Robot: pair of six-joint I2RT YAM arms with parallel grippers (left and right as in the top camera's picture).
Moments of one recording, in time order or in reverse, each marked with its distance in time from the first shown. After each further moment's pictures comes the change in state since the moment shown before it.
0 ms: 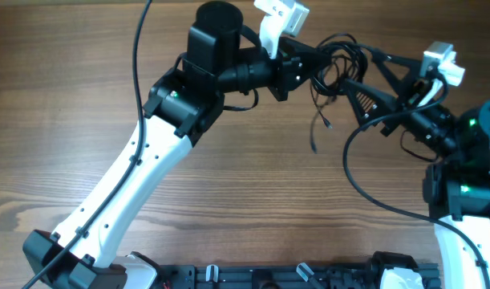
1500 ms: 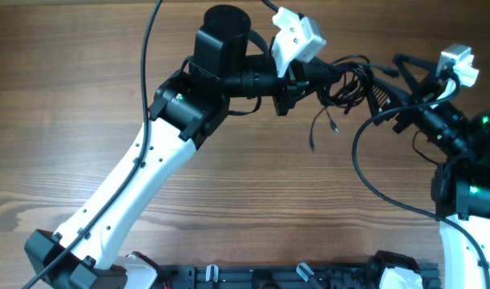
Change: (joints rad) left arm -0.038 0.000 0.000 -0.011 0.110 0.325; right arm -0.084 0.001 0.000 -0.070 0.031 -0.076
